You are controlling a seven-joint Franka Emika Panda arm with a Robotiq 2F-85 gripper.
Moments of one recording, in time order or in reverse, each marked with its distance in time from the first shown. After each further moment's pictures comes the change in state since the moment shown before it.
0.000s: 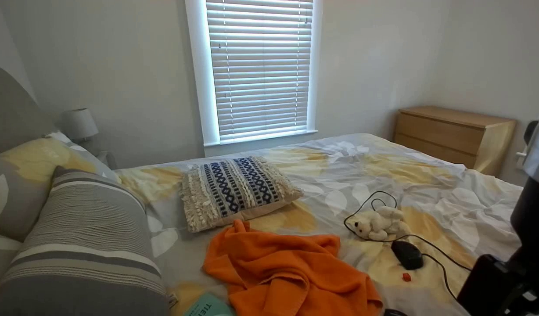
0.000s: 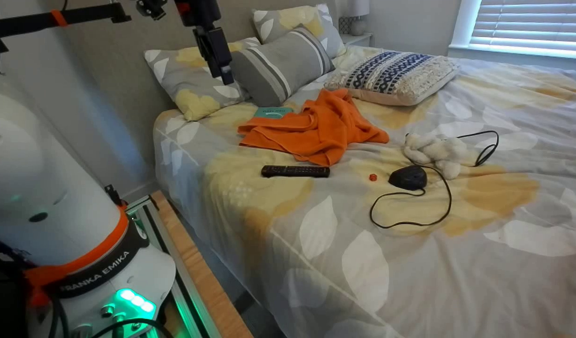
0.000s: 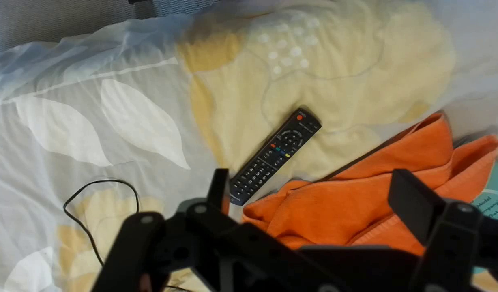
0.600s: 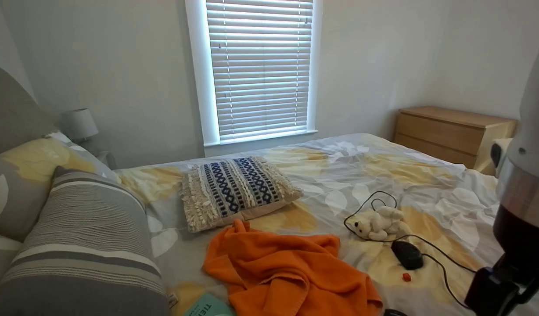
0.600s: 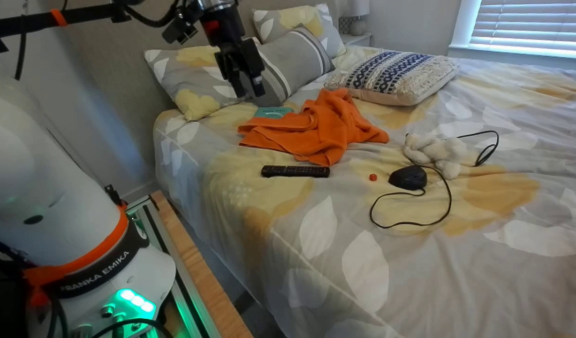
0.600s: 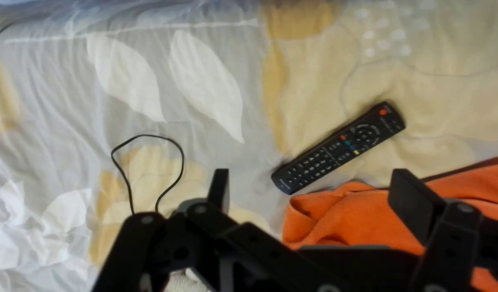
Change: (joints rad) arm -0.062 0.114 -0.012 -0.021 -0.277 0.094 -0.077
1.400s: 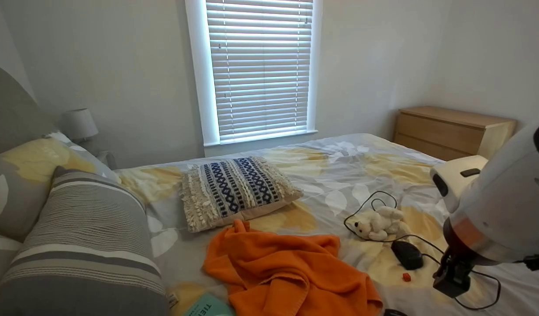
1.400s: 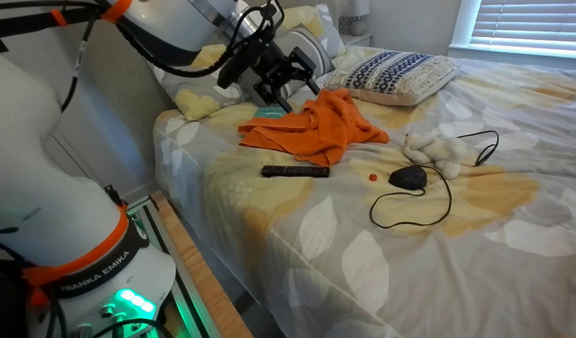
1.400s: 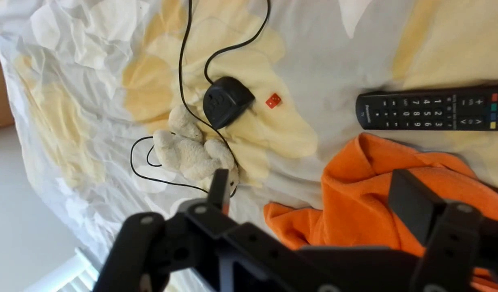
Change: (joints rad) arm -0.307 0.234 0.163 0.008 -0.787 0.423 0.114
